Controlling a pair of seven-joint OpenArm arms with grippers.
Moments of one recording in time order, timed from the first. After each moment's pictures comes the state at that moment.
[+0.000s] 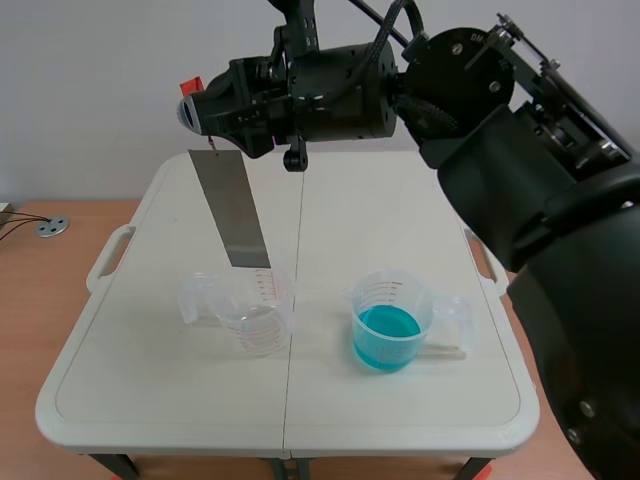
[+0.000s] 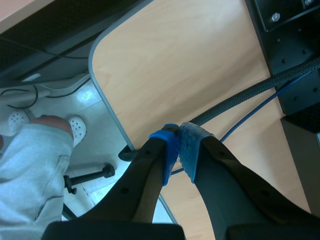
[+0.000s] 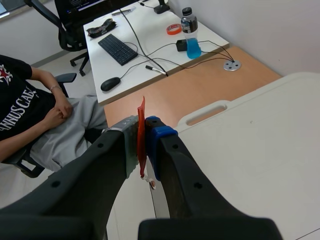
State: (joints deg) left arm 58.5 -30.0 3.9 73.1 -4.0 -11.1 -12.7; right arm 22.9 1.1 -18.4 80.8 42.4 45.1 -40.8
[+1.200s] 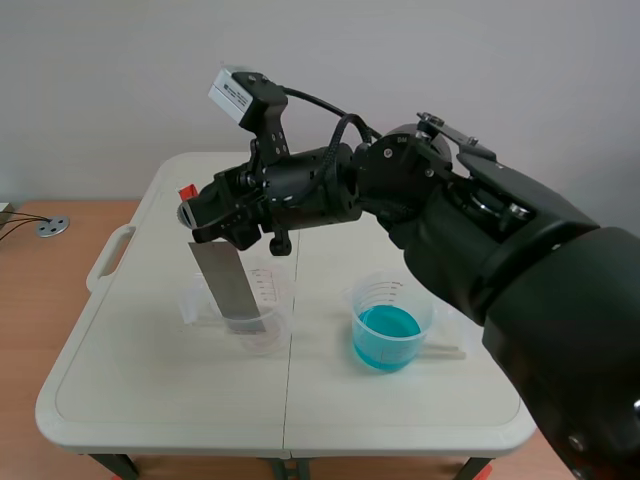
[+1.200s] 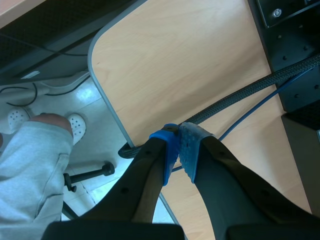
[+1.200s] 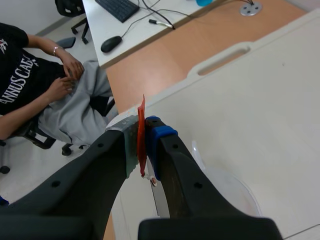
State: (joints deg) left arm 58.5 -30.0 3.9 72.9 -4.0 -11.1 -12.7; right arm 22.8 1.1 -27.2 66.7 34.4 45.1 -30.8
